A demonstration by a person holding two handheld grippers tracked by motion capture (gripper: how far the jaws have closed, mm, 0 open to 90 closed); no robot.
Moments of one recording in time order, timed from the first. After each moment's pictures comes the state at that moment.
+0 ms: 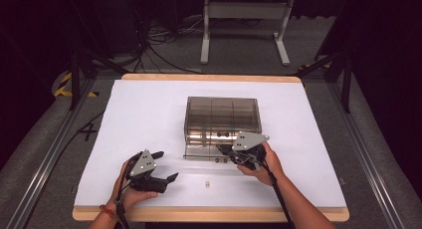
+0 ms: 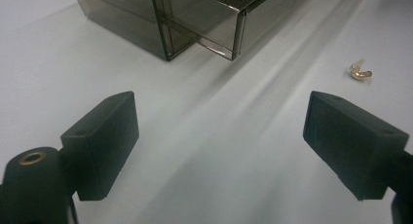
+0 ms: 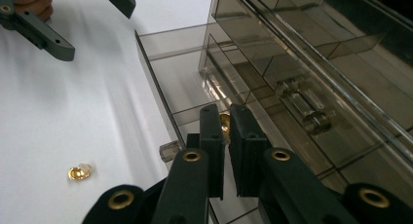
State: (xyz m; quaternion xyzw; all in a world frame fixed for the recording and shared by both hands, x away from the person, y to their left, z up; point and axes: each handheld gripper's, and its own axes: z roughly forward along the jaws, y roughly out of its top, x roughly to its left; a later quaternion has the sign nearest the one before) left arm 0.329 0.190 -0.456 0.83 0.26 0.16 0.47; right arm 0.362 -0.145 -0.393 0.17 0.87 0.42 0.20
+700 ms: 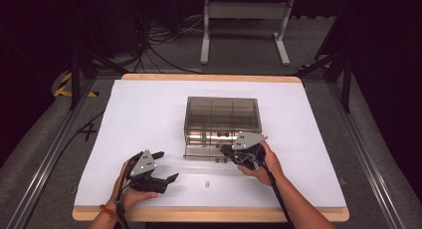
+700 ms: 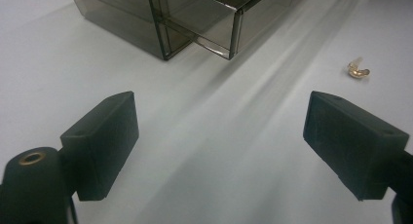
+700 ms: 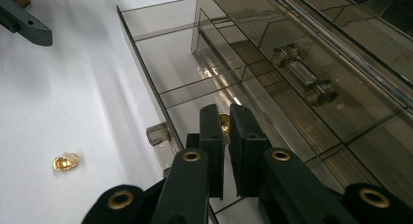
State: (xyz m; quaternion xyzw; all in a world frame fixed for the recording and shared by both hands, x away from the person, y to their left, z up) left arm 0.329 0.190 -0.456 0.83 0.25 0.16 0.47; right arm 0.367 -0.147 -0.405 0.20 0.87 0.41 0.19
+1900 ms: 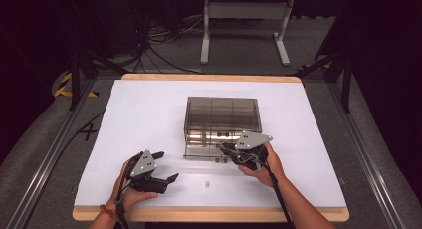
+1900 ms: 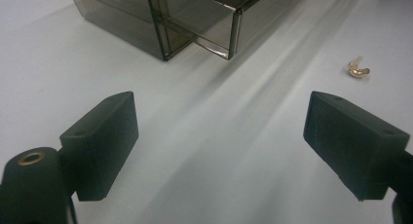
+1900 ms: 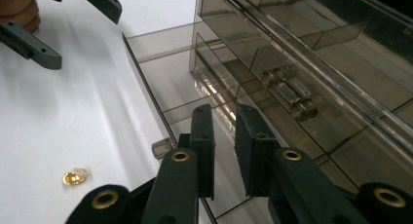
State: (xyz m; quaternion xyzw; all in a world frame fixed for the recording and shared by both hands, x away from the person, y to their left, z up) left arm 0.329 0.189 -0.456 0.83 0.25 0.17 0.47; right arm 0.360 -0.151 -0.395 0.20 0.86 0.43 0.20
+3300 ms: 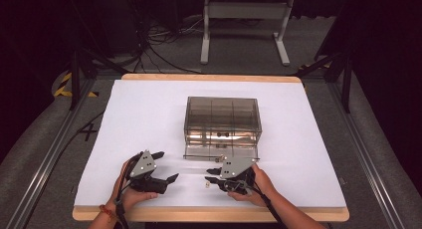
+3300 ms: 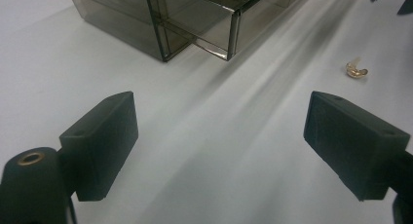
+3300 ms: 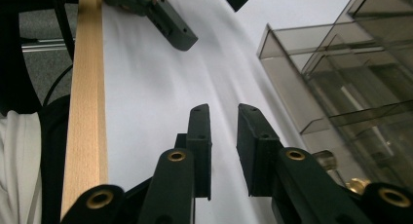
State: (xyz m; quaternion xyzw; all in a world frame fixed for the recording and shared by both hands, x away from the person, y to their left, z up) left arm 0.328 0.190 -0.456 0.83 0.25 0.16 0.47; right arm 0.312 -0.114 -0.413 0.10 0.89 0.42 0.14
